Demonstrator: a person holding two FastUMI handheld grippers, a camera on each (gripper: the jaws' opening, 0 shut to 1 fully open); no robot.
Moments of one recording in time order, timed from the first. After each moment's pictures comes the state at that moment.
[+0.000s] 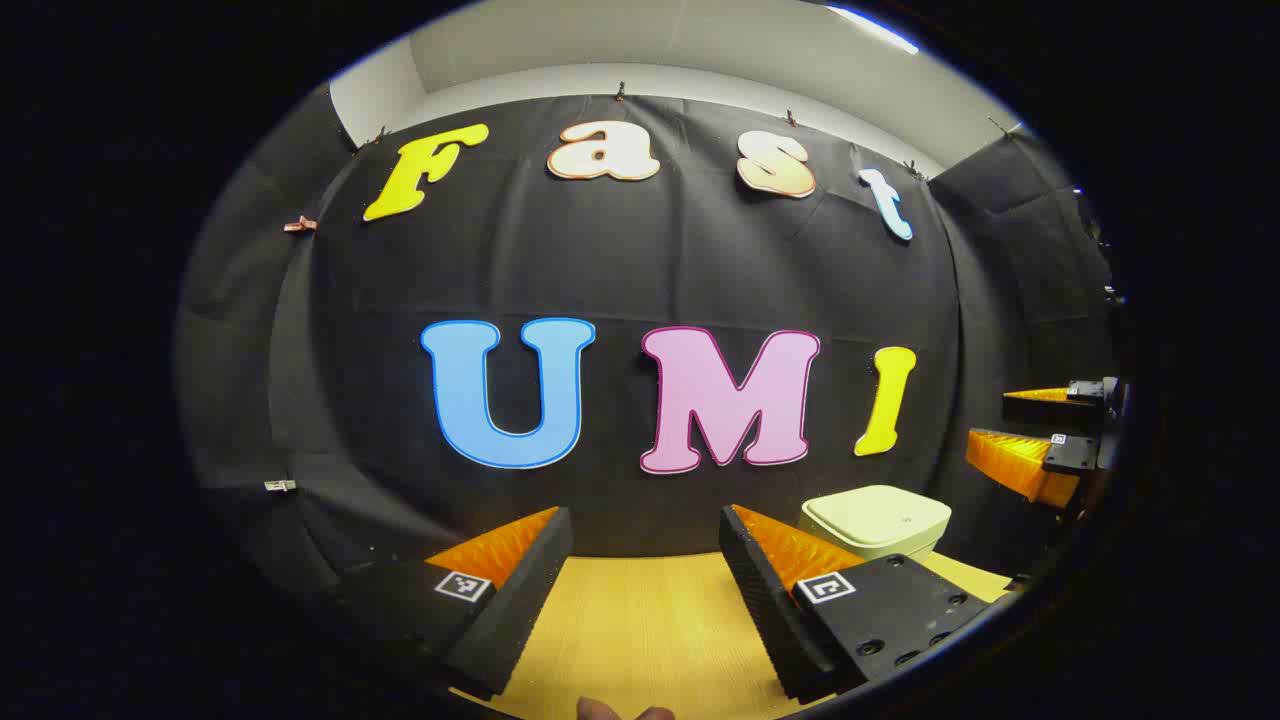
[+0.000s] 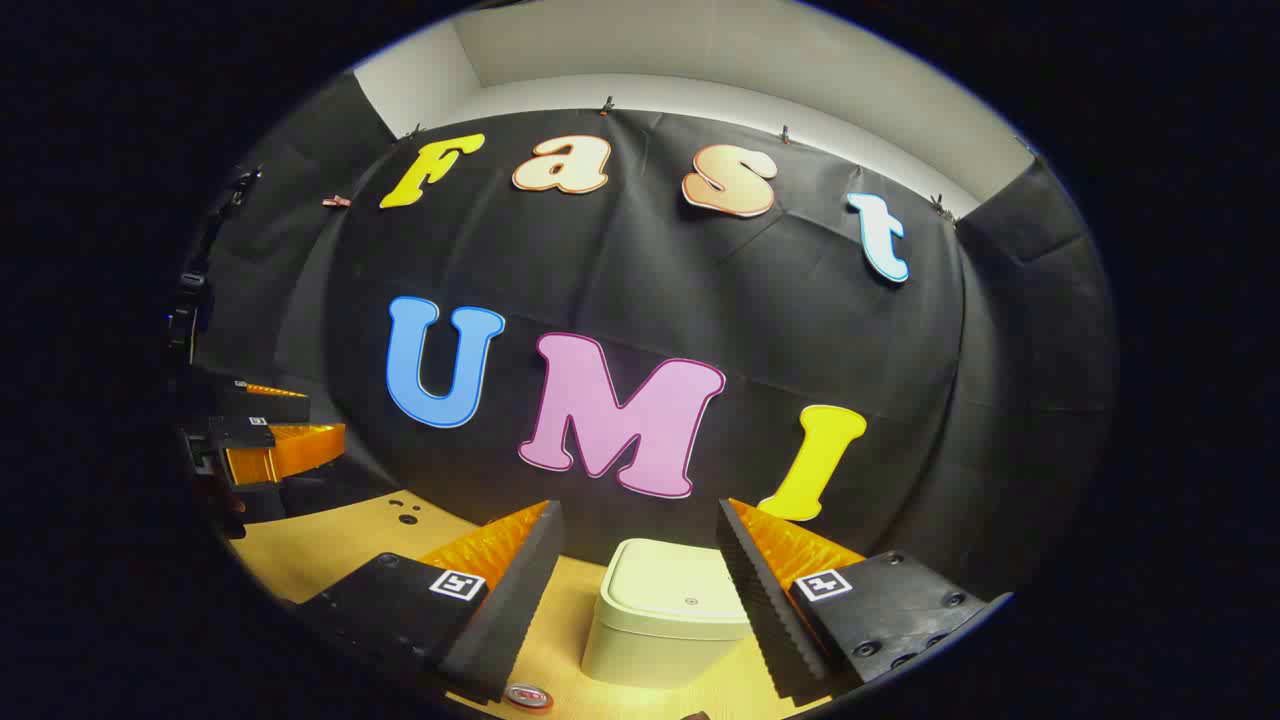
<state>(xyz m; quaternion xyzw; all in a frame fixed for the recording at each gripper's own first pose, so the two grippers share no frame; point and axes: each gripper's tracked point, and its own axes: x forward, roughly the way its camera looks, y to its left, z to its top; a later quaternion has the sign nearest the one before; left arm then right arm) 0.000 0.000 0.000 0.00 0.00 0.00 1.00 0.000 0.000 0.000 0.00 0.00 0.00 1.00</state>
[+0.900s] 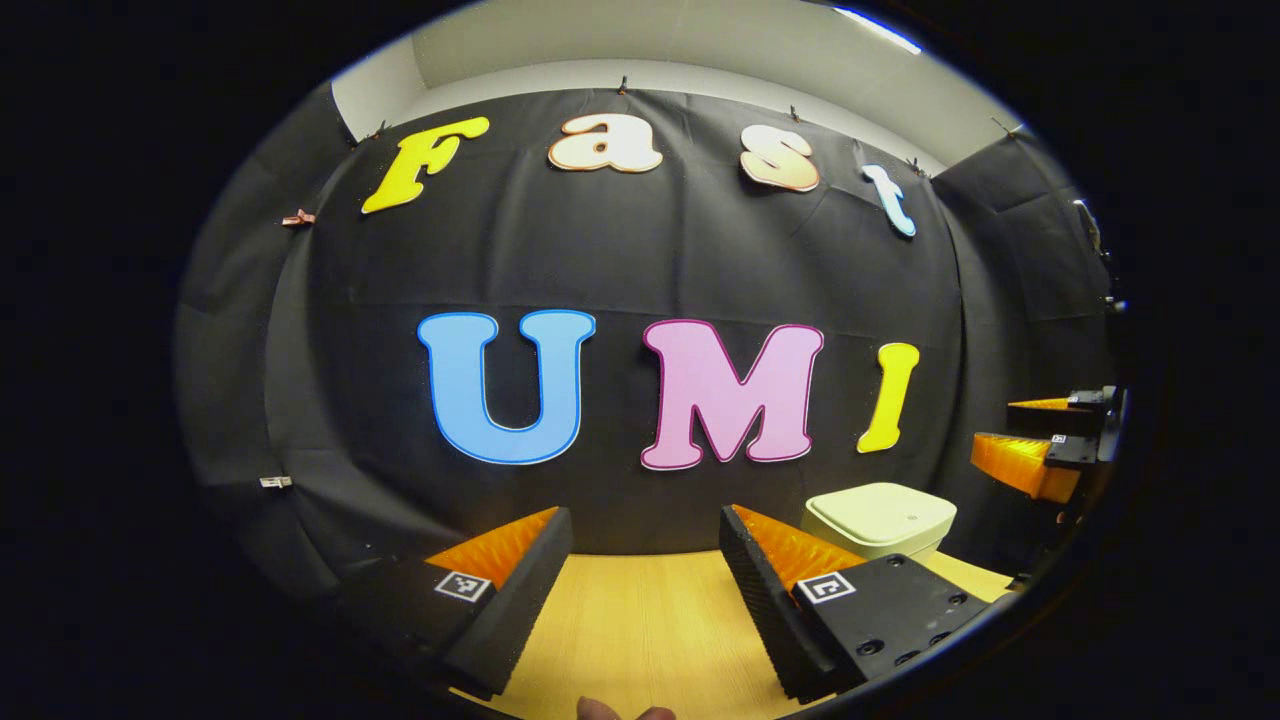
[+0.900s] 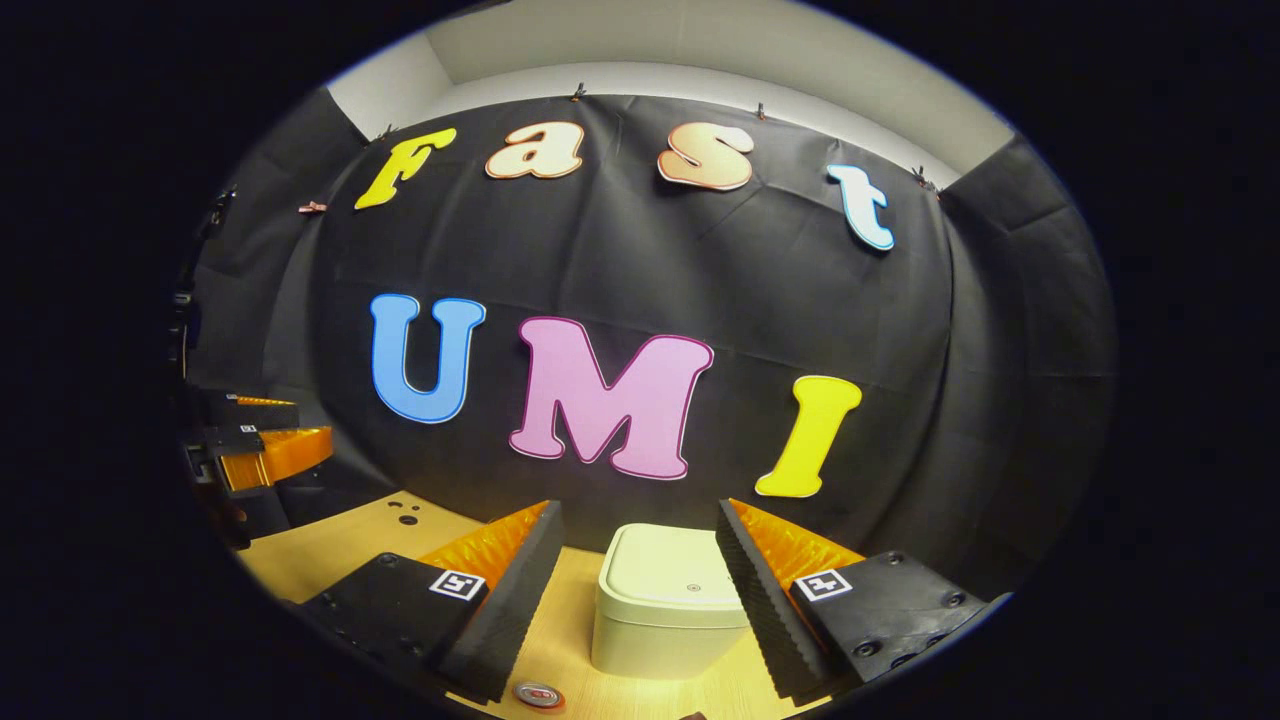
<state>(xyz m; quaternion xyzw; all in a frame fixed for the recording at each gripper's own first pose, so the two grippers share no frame) 0.011 0.004 -0.008 0.00 0.00 0.00 1.00 0.006 -0.011 -0.020 0.03 0.03 -0.01 1.00</state>
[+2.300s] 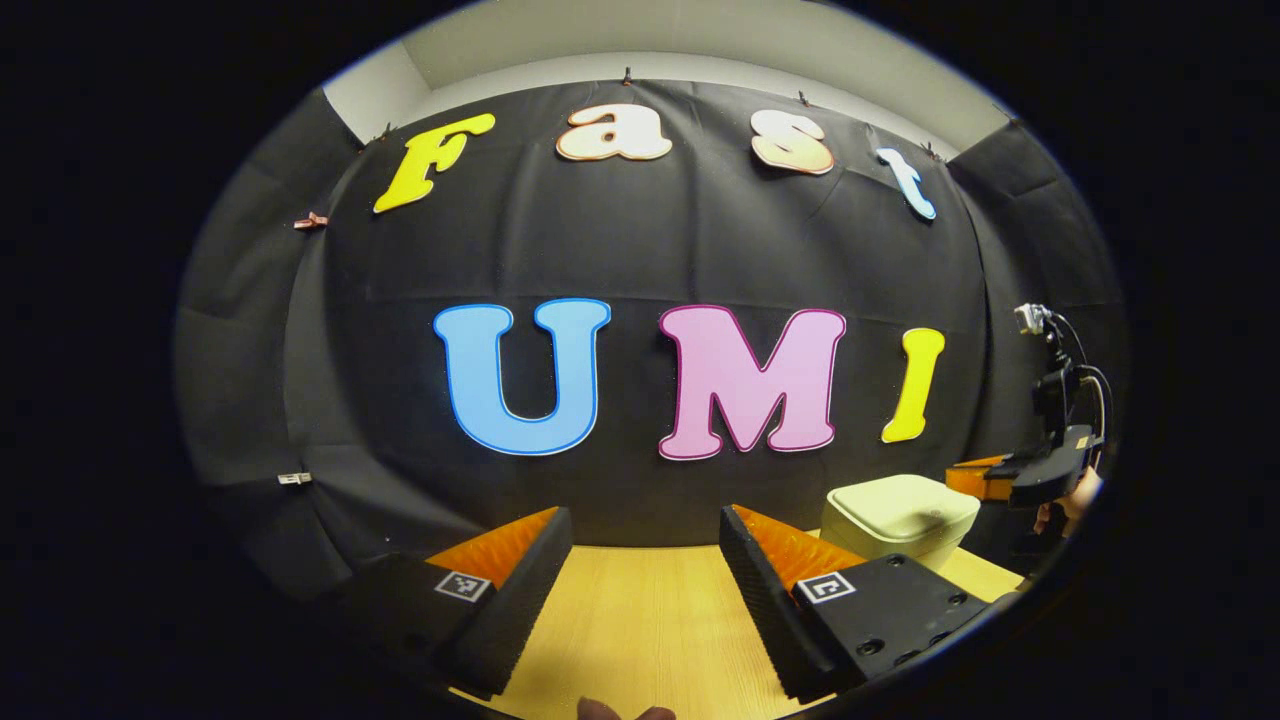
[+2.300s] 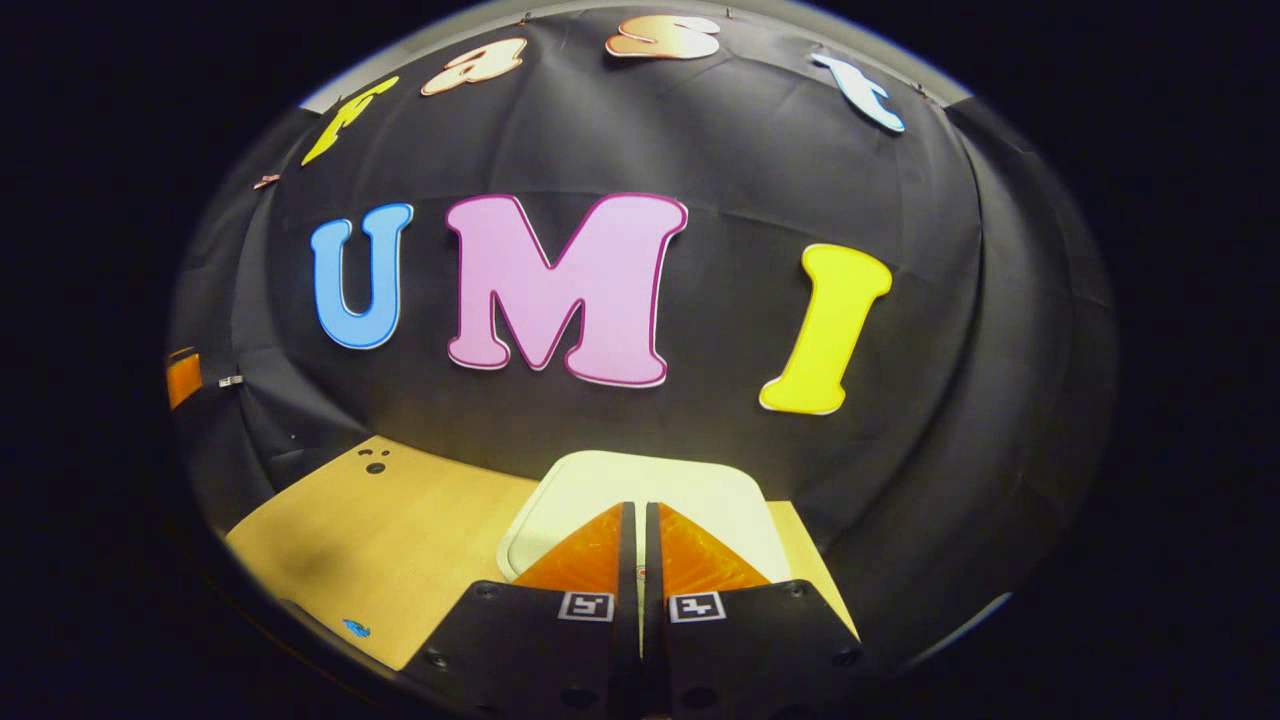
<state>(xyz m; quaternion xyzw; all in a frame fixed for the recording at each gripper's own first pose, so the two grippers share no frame) 0.019 0.004 -0.017 0.00 0.02 0.04 1.00 0.110 -0.061 -0.159 0.06 0.17 0.01 0.98</state>
